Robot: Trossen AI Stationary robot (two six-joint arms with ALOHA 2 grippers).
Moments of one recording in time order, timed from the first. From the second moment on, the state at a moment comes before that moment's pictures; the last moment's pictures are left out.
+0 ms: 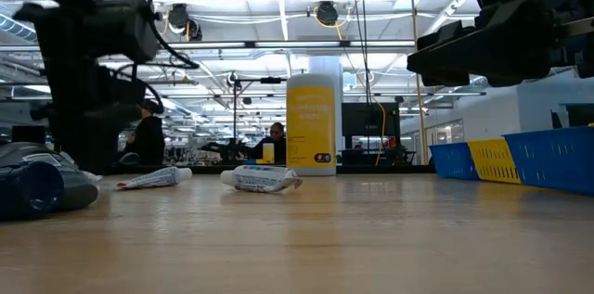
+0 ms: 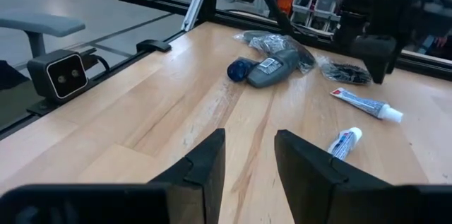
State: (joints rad) left arm 0.00 1.25 0.53 -0.76 -0.30 -1.01; right arm 0.40 1.58 0.31 1.09 0.11 -0.12
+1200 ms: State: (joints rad) left arm -0.13 1.34 0.75 0.11 -0.54 -0.42; right arm 0.28 1.58 0.47 0.91 0.35 -0.02
